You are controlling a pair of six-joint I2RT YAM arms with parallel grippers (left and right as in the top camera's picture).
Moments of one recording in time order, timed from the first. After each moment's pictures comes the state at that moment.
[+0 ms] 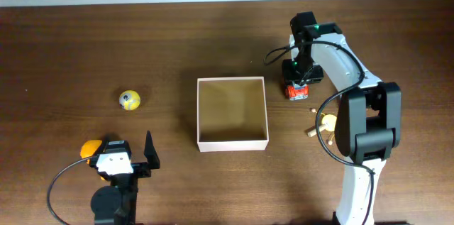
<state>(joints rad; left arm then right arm) 0.02 0.02 0.06 -0.19 -0.04 -0.04 0.14 2.21 1.78 -1.08 0.00 0.08</state>
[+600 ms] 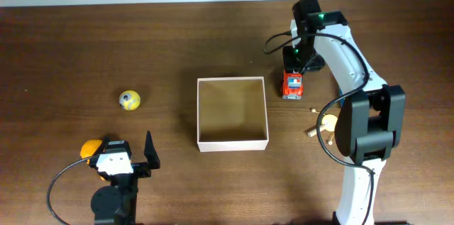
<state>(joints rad) 0.02 0.02 0.06 -0.19 -0.04 -0.04 0.14 2.21 1.93 -1.13 -0.02 0.08</state>
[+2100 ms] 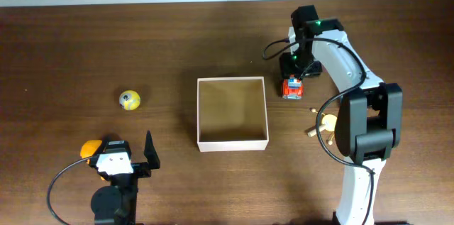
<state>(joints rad) 0.02 0.02 0.06 -0.19 -0.04 -0.04 0.14 2.21 1.83 -1.06 -0.04 0.08</state>
